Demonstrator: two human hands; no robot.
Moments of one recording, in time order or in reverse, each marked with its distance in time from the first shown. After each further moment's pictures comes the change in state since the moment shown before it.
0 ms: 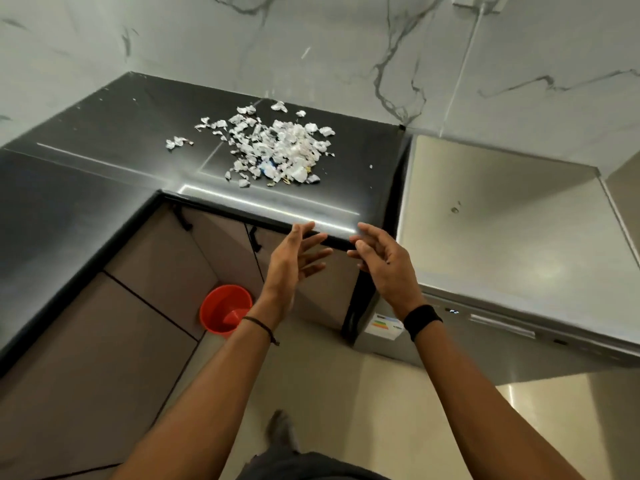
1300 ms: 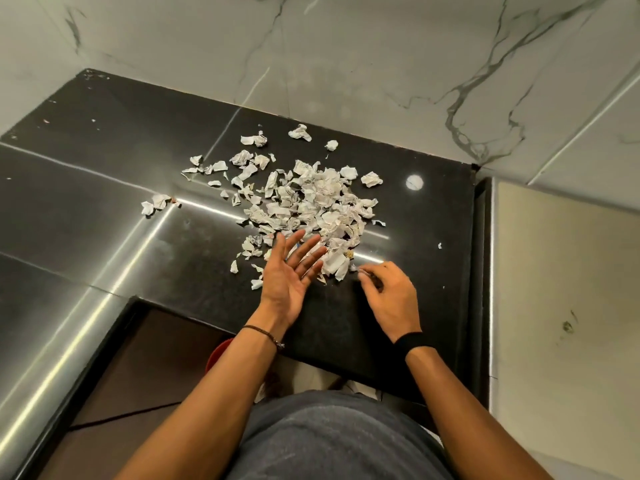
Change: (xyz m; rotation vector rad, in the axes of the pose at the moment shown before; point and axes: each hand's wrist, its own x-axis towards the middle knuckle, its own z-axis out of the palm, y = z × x) left_hand 0.353 0.038 -0.098 -0.390 0.142 -0.267; right_hand 0.325 0.085 0.105 -0.683 0.069 -0.046
